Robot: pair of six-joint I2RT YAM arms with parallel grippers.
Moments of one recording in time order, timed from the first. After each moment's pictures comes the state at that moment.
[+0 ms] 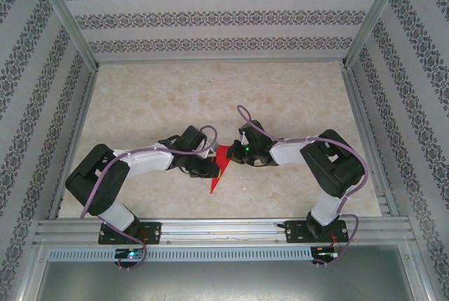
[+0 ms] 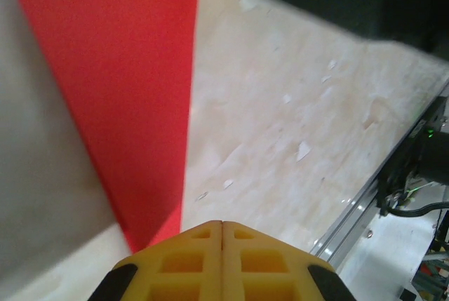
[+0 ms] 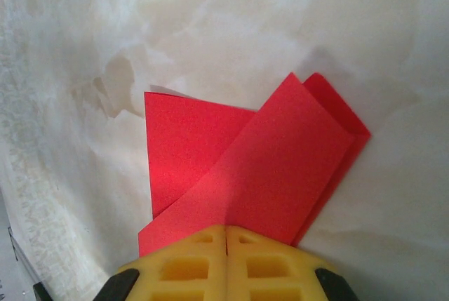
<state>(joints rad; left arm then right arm) -0.64 1.60 0.77 -0.25 0.61 -0.58 0.62 1.76 0.73 0.13 -0.42 0.94</state>
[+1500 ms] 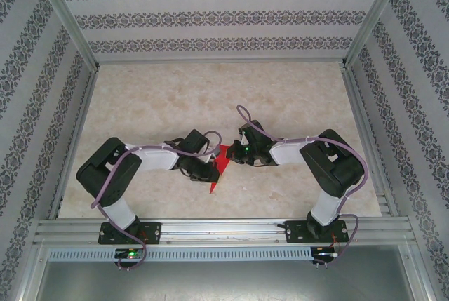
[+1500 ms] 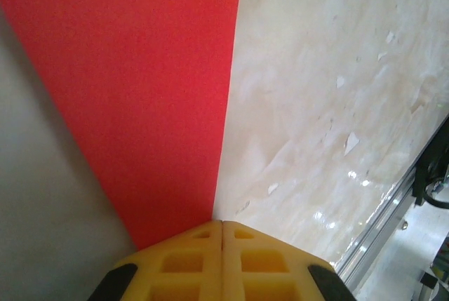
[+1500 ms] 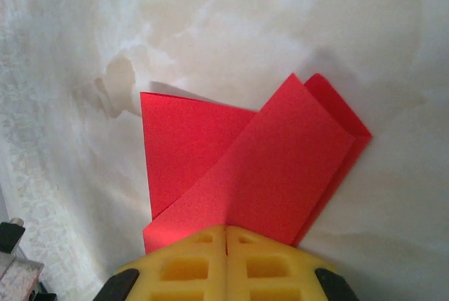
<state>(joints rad) -0.65 1.68 0.76 -0.25 0.63 -0.50 0.62 1.76 0.73 0.13 -0.42 0.94</state>
